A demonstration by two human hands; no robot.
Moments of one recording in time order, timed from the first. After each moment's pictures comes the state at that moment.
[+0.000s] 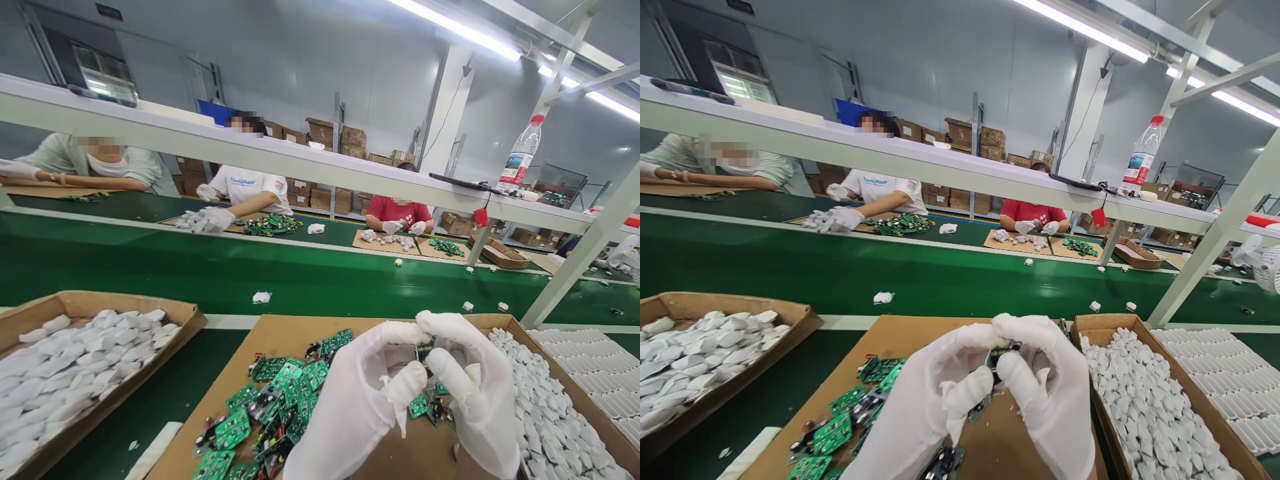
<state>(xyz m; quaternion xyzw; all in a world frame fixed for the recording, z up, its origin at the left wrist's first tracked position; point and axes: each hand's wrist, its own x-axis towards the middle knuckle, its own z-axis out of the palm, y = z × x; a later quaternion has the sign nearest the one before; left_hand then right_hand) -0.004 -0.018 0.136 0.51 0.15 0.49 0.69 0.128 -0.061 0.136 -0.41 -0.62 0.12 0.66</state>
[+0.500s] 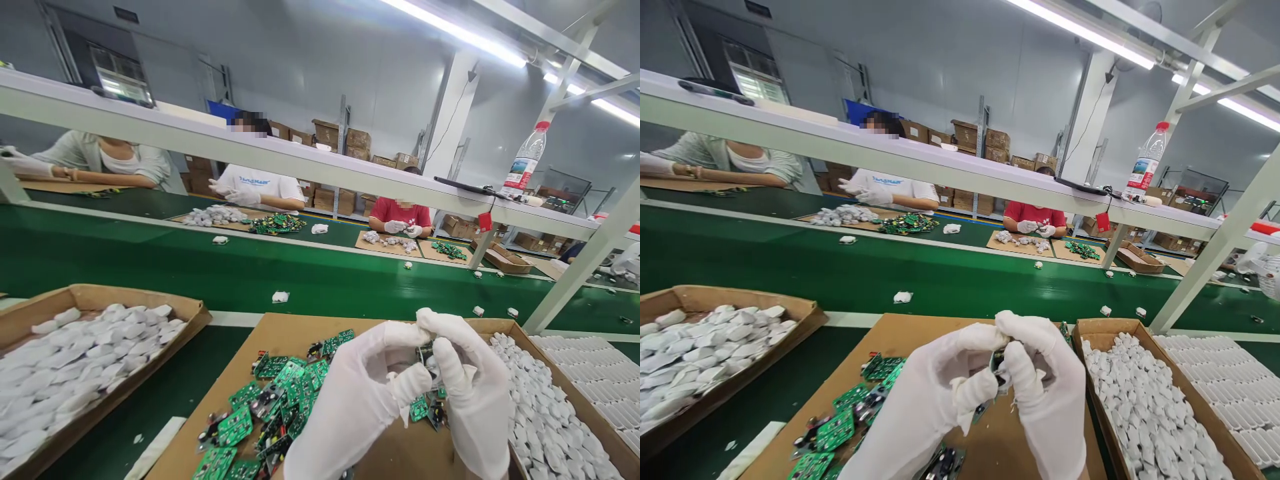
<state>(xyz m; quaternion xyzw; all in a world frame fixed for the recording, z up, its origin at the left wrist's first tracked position) -0.006 -0.018 0.142 0.49 0.15 0.49 0.70 0.122 -0.052 0.131 -0.41 -0.61 0.07 0.67</state>
